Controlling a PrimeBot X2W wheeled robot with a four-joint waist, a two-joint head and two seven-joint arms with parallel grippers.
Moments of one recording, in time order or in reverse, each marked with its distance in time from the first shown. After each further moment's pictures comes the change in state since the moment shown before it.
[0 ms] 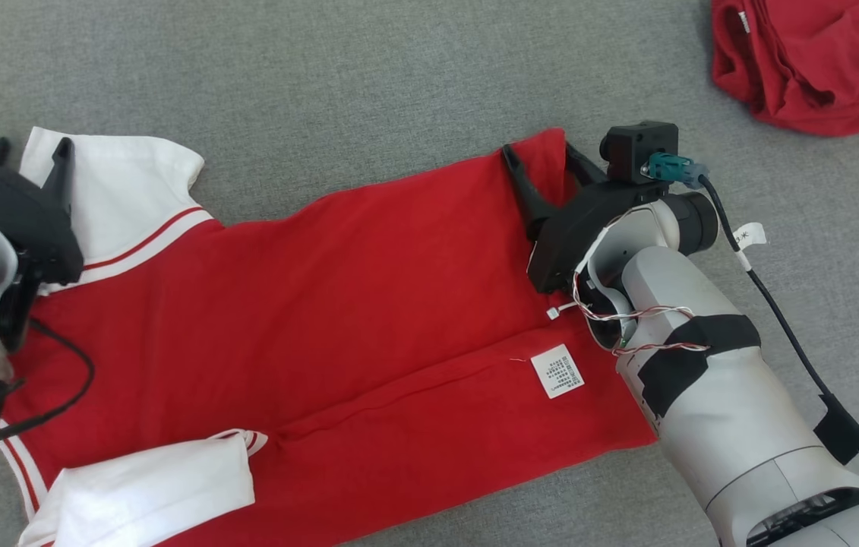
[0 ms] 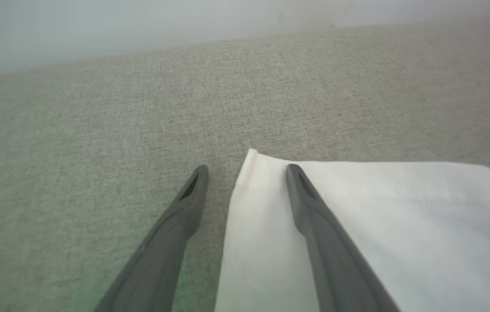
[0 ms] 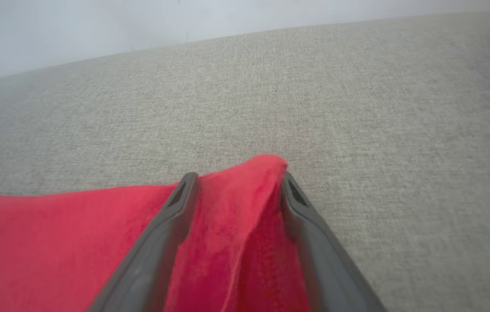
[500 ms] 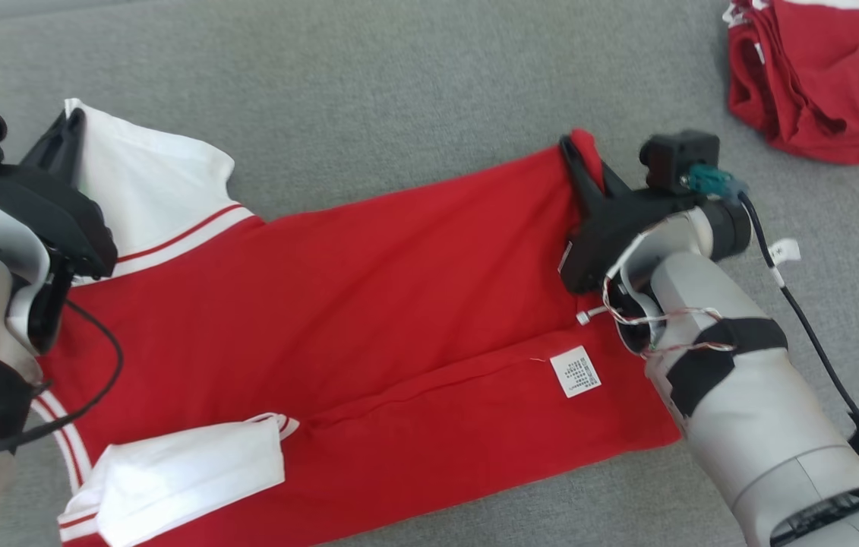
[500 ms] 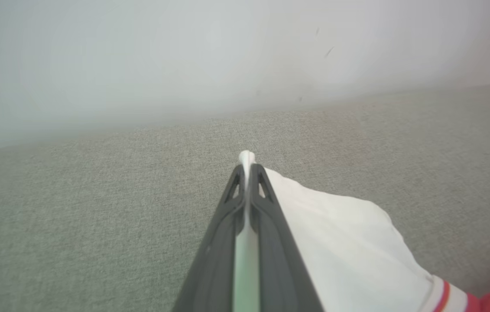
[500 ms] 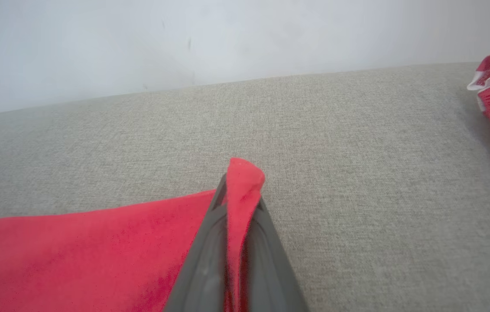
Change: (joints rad) left arm 0.002 -0.005 -0.084 -0.062 -0.091 -0.001 -0.181; right arm -0.009 -0.053 0.023 0.049 0.036 0.000 -0.108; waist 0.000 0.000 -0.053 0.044
